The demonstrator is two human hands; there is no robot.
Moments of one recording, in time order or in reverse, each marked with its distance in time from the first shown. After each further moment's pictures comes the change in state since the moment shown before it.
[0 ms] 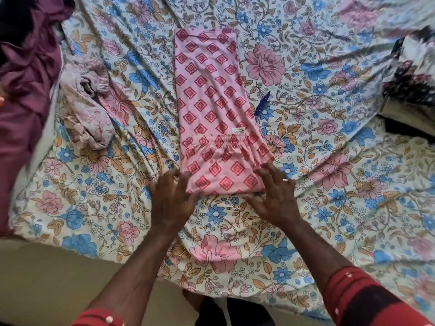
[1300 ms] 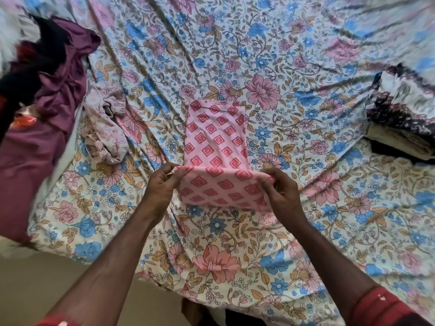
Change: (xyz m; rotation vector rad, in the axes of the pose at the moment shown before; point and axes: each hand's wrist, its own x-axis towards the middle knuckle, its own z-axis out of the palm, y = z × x) left_hand 0.056 0.019 -0.103 -1.113 -0.327 -0.601; right_hand 0.023 -0.063 -0.101 1.040 -0.006 0.323
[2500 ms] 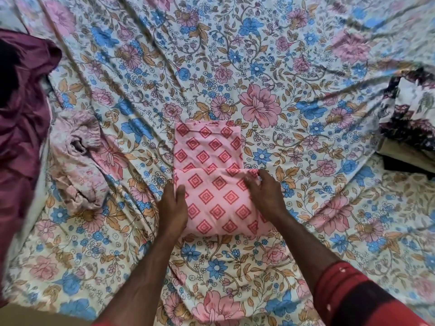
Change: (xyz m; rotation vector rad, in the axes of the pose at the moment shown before) left_hand 0.106 -0.013 0.045 0.259 0.267 -0.154; right_hand 0.135 0.024 0.018 -0.255 0.073 0.373
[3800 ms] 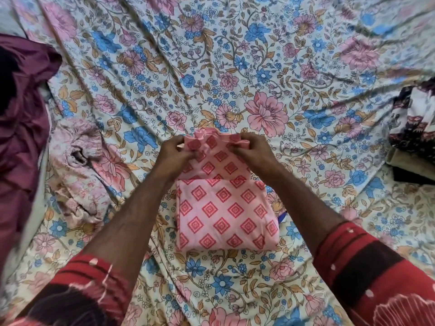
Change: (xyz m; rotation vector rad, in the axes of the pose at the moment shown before) left_hand 0.092 0.119 -0.017 -0.087 -0.270 0.061; right_hand 0.070 -0.113 -0.002 0.151 -0.201 -0.174
